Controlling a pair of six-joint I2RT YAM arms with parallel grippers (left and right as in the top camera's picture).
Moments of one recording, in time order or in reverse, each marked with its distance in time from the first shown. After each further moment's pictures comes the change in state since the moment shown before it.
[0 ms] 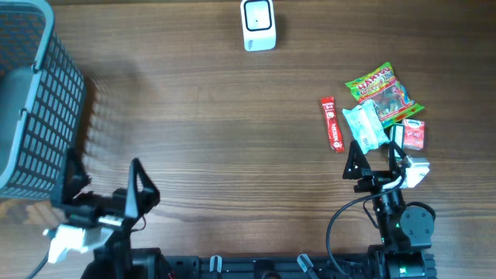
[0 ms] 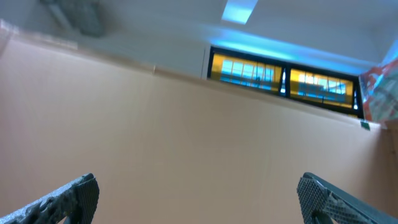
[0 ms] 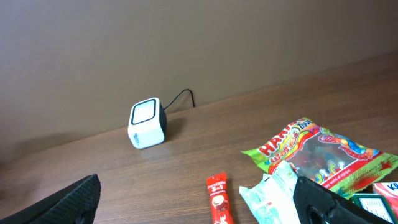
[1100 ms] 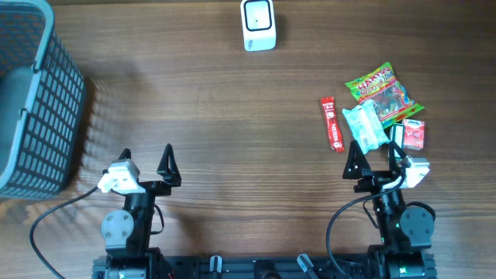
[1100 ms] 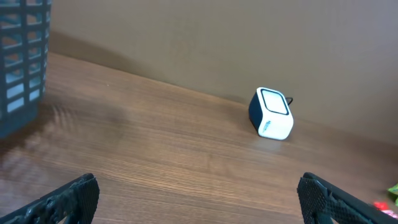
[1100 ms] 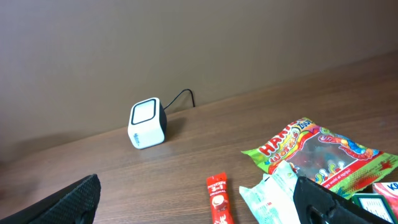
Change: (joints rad) left arm 0.026 0.002 -0.212 -0.584 -0.011 -0.015; right arm 0.000 0.000 0.000 0.000 0.000 0.000
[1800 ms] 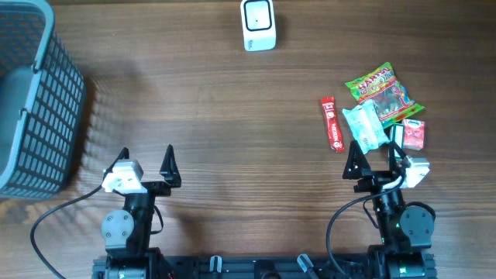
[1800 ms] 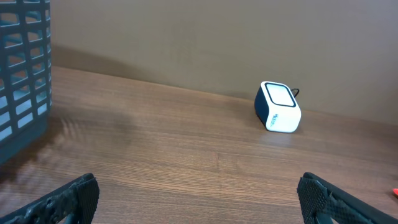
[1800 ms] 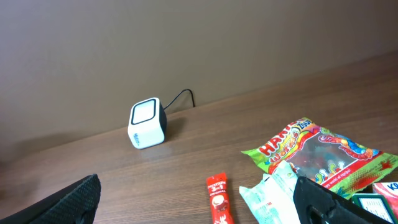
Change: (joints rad) left arm 0.000 0.000 0.000 0.000 0.000 0.090; right arm 0.000 0.000 0.000 0.000 0.000 0.000
